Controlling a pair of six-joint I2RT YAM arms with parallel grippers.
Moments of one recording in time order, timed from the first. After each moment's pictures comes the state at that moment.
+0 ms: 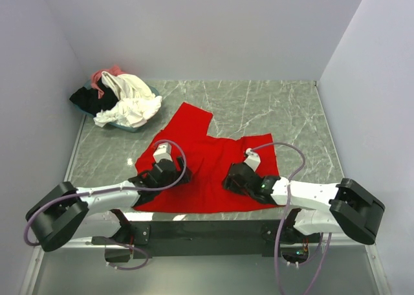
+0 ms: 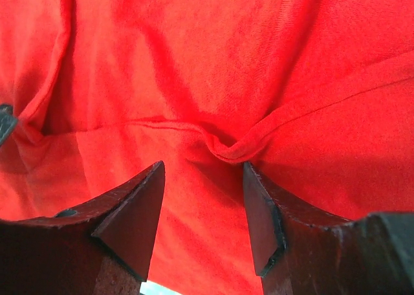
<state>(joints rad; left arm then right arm) -0.82 1.22 0.35 0.21 -0.31 -0.88 0.95 1.23 0.44 -0.12 0.33 1.10</state>
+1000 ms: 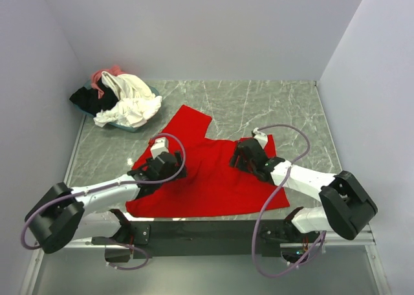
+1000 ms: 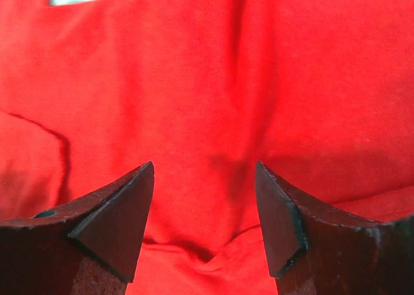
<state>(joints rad) -0.80 1.17 0.45 -0.05 -0.40 -0.86 0.66 1.32 0.59 -0.11 0.29 0.84</state>
